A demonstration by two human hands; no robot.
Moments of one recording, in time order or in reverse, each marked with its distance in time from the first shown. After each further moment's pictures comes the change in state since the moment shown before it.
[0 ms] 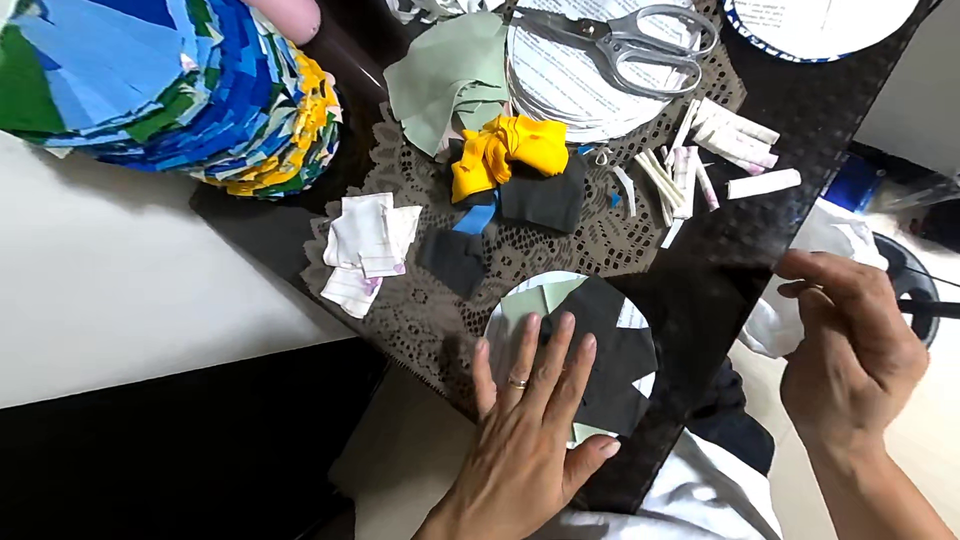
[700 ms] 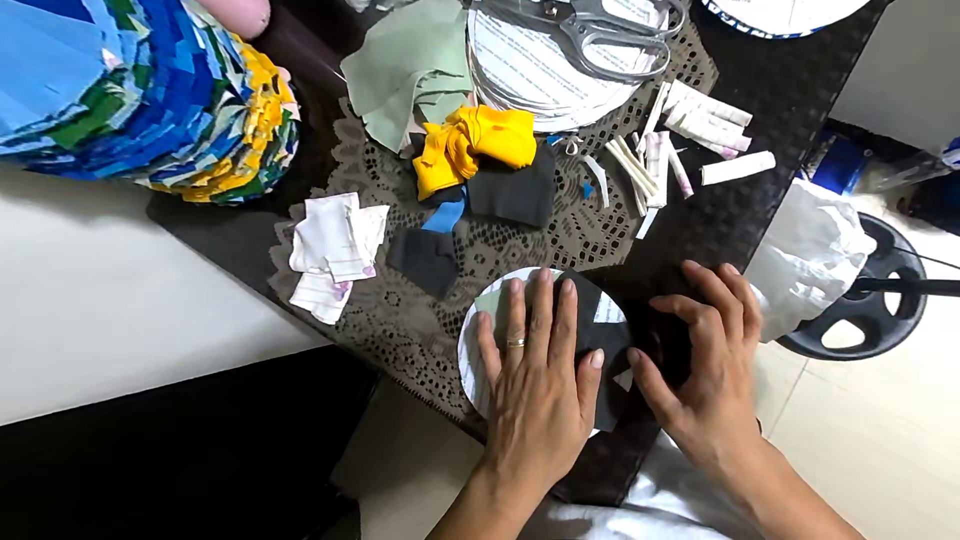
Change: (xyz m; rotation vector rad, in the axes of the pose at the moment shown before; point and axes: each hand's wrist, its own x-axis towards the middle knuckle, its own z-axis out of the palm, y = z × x) left_hand 0.037 0.024 0.027 0.050 0.013 -0.236; right_hand -0.043 -0.027 0.046 -0.405 -0.205 0.091
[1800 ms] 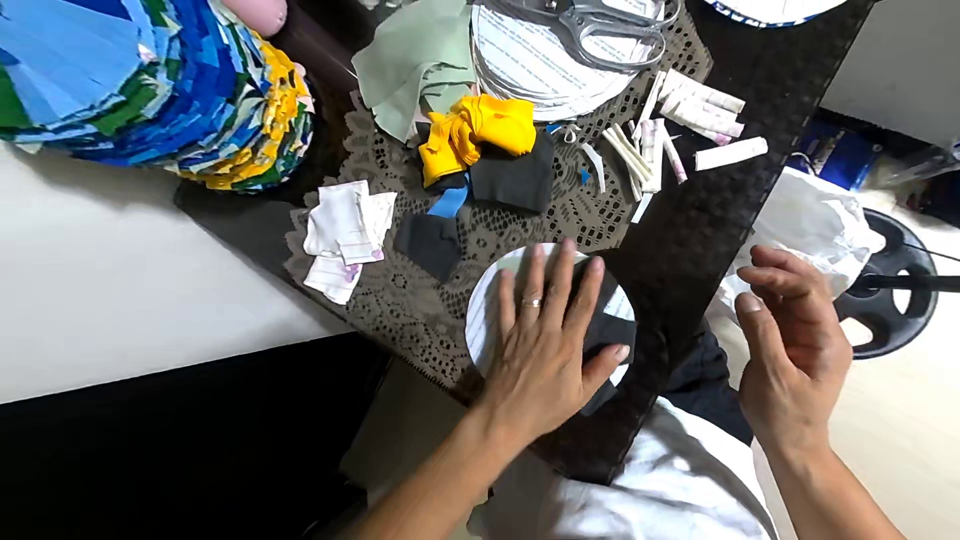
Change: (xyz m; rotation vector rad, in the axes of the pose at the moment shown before) left_hand 0.015 -0.012 -0.001 -0.018 -0.067 0.239; right_hand 0.002 0.031 -0.032 0.504 0.217 0.163
